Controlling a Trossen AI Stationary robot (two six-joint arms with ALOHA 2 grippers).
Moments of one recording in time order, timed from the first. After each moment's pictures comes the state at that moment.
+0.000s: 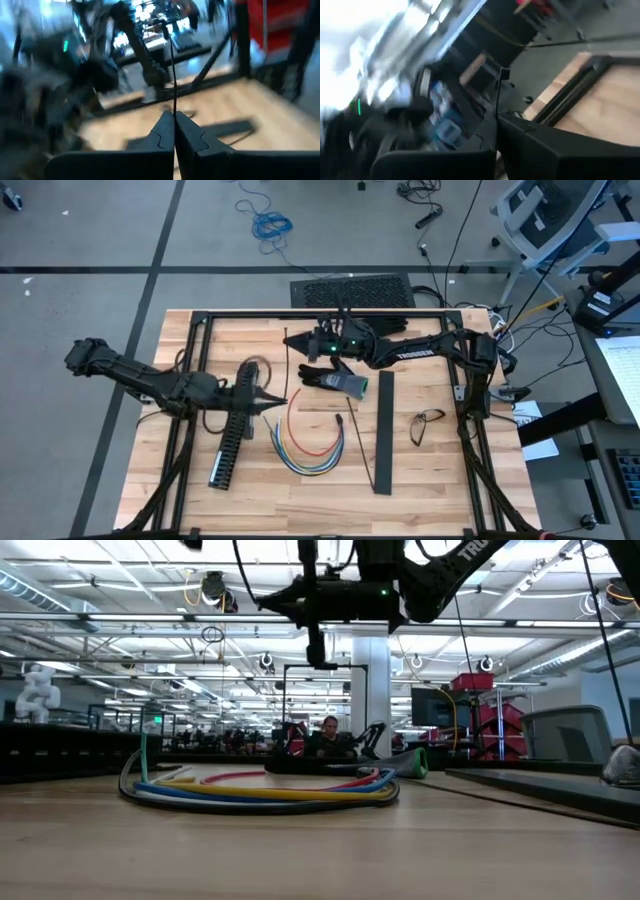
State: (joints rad) left arm -0.28 0.91 0.60 0.25 -0.23 0.16; right arm -0.25 1.90 1.21 0.77 -0.18 0.80
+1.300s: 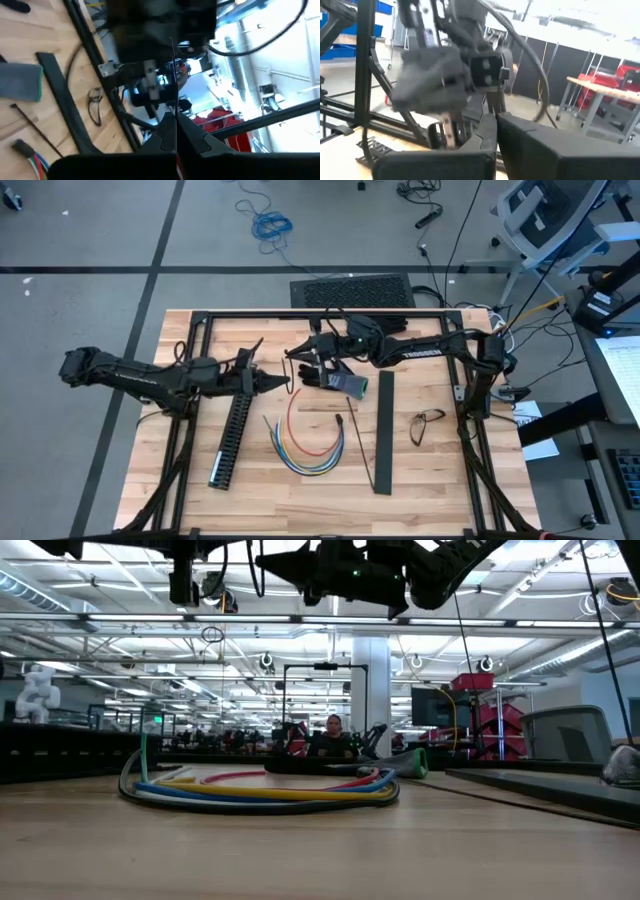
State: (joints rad) left arm -0.07 0.91 0.54 0.41 -0.14 -1.22; right arm -0.25 1.83 1.21 0.76 -0.45 -0.18
